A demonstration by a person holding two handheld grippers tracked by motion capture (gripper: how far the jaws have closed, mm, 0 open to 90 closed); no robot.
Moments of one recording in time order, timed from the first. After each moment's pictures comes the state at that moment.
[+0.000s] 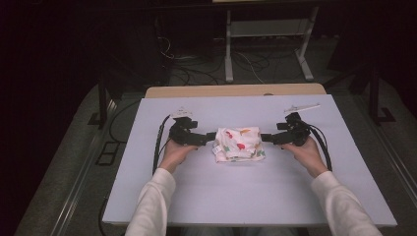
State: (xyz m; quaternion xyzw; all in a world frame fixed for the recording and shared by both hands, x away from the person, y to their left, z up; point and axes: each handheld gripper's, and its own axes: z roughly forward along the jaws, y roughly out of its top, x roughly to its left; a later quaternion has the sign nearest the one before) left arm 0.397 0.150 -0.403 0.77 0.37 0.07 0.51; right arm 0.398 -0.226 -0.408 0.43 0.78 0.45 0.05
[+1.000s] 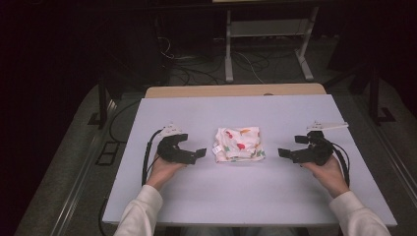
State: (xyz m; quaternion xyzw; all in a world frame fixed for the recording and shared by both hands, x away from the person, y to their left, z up) left arm 0.347 0.179 -0.411 0.78 0.36 0.10 0.50; right arm 0.335 -0.267 -0.409 0.44 0.77 0.46 0.08
